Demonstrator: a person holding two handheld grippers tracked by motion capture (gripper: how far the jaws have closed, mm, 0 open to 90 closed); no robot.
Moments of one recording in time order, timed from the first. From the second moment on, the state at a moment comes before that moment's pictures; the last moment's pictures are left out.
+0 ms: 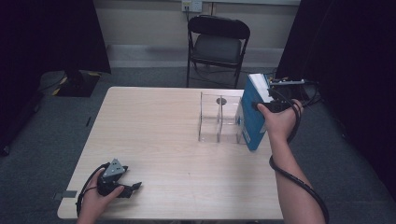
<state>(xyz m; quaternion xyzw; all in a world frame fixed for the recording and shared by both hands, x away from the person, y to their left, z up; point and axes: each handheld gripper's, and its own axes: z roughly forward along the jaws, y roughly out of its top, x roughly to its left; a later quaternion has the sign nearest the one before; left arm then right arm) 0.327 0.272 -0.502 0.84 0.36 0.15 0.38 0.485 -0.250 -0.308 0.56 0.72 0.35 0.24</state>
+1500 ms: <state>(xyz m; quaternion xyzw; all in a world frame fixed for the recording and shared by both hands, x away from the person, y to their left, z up) 0.325 0.272 -0.502 0.84 0.36 0.15 0.38 0.454 -0.265 -0.320 0.55 0.74 0.35 0.19</state>
